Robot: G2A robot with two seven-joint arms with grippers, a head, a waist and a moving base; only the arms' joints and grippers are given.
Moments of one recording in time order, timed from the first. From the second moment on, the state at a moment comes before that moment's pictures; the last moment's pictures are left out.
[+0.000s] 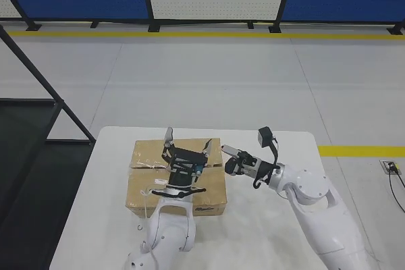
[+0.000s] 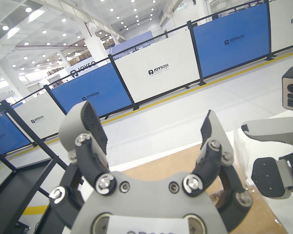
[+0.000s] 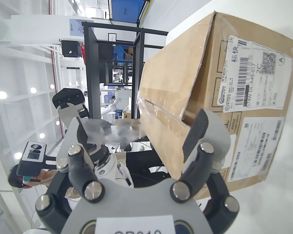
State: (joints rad) left arm 1.00 -1.43 -1.01 -1.70 1.89 0.39 -0.09; right arm -0.76 -1.29 1.25 -1.34 0.18 0.02 0.84
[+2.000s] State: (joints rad) left arm 1.33 -1.31 -1.96 -1.75 1.10 -0.40 0.05; right arm -0.88 -1.22 1.29 -1.48 0.09 0.04 0.97
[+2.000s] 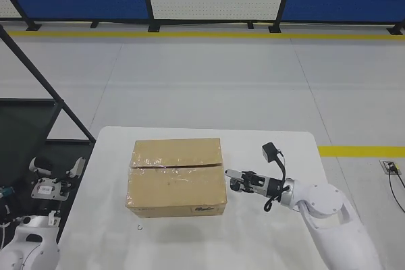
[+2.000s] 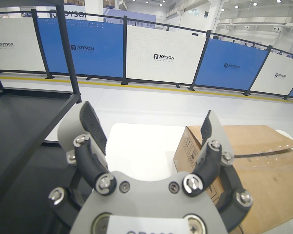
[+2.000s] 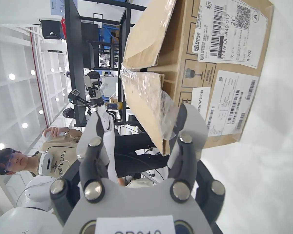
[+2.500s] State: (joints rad) left arm 1.35 -1.30 -1.97 -1.74 1.06 -0.40 0.08; right arm -0.84 -1.21 1.23 -1.59 0.02 0.19 0.96
